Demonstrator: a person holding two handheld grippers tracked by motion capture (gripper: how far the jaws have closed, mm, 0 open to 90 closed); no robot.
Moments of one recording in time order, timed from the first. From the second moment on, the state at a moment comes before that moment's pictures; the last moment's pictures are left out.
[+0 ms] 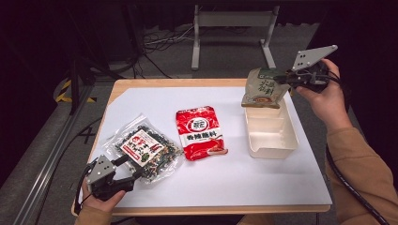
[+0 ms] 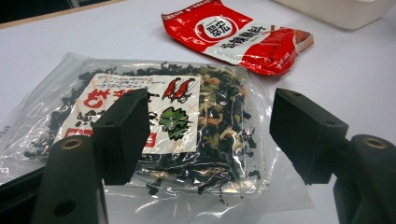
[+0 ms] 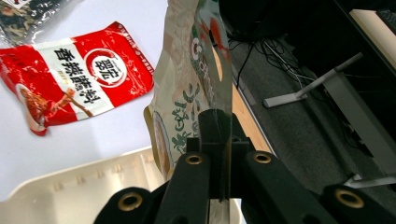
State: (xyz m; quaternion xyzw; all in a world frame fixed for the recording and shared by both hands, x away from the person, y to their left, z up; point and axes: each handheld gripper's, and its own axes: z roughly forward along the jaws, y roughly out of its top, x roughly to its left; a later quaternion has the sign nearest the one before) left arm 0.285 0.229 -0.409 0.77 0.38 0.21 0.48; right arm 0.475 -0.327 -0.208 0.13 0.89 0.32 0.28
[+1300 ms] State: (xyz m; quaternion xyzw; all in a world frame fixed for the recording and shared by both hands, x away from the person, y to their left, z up) left arm 0.289 0.227 -0.409 0.77 0.37 0.21 0.48; right arm 0.527 -0.358 -0.251 0.17 0.89 0.31 0.30
